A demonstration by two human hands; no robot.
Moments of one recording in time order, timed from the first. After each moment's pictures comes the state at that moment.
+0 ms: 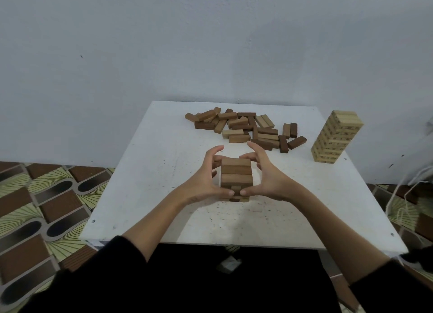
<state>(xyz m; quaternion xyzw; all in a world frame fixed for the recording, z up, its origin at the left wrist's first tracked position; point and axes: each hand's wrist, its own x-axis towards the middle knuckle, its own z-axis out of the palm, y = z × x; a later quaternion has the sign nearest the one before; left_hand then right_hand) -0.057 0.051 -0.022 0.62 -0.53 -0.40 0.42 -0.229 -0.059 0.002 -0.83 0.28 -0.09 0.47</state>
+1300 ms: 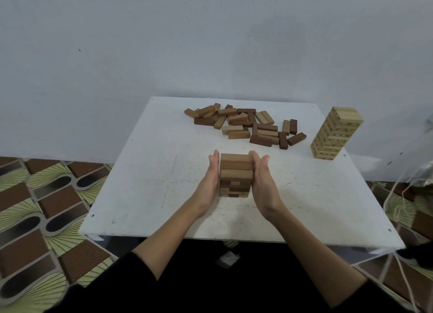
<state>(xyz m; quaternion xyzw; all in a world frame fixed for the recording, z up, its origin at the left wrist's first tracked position) -0.106 0.061 -0.016 0.57 -0.34 -0.48 0.57 -0.212 -0.018 -0.033 -0.59 0.34 -0.30 0.67</state>
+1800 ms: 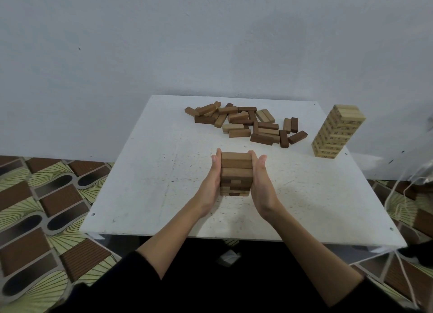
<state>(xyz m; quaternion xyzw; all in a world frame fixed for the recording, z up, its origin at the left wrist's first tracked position) -0.106 0.059 -0.021 0.55 -0.34 -0.50 0.57 -0.210 -0.011 -0.033 -0.60 0.35 -0.28 0.66</state>
